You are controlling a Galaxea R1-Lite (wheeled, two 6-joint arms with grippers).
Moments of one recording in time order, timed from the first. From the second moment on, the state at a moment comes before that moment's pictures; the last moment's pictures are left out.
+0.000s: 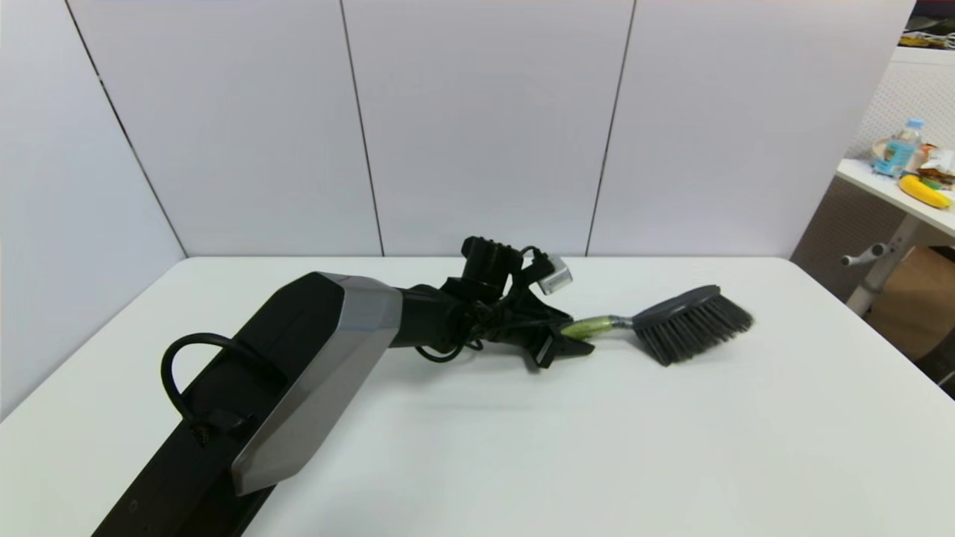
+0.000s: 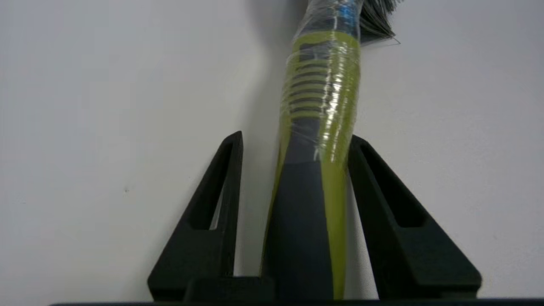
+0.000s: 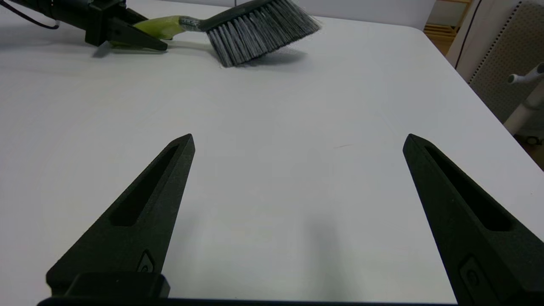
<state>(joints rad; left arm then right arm) -0.66 2.61 -1.99 -0.10 -0.69 0.31 0.00 0.00 0.00 0.01 0.04 -0.09</state>
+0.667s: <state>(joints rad) -0.63 2.54 -1.99 -0.10 -0.68 0.34 0.00 0.00 0.00 0.01 0.04 -0.09</state>
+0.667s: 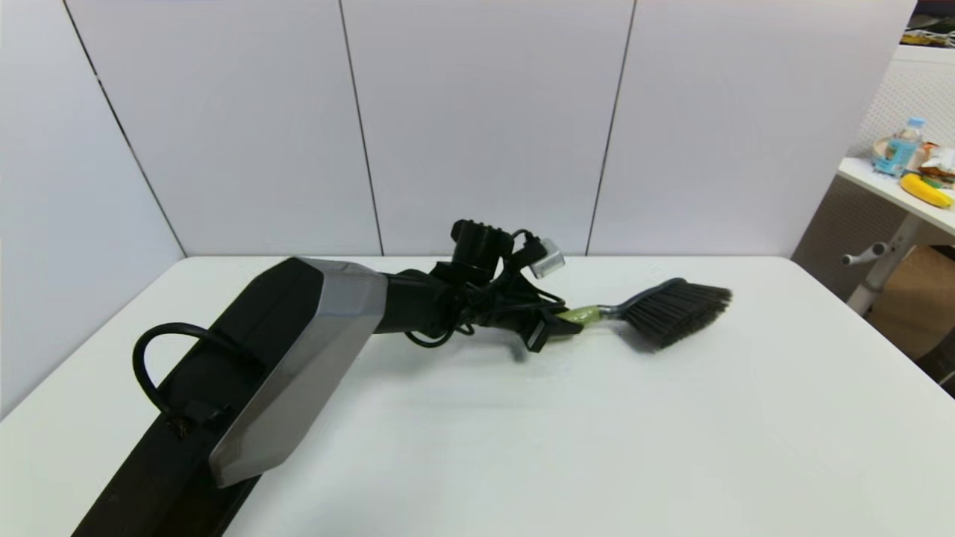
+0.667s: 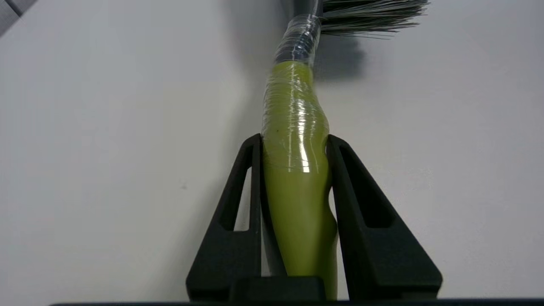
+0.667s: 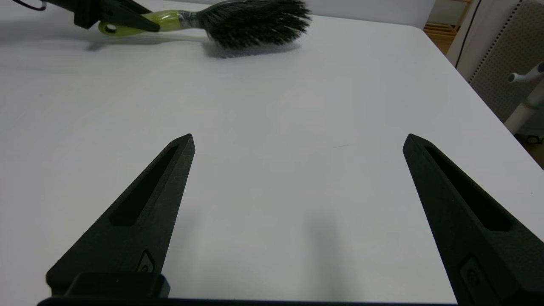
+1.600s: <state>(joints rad) -0.60 2.42 -1.98 -0.09 -0.64 0.34 0.00 0.00 0.00 0.01 0.04 -0.09</state>
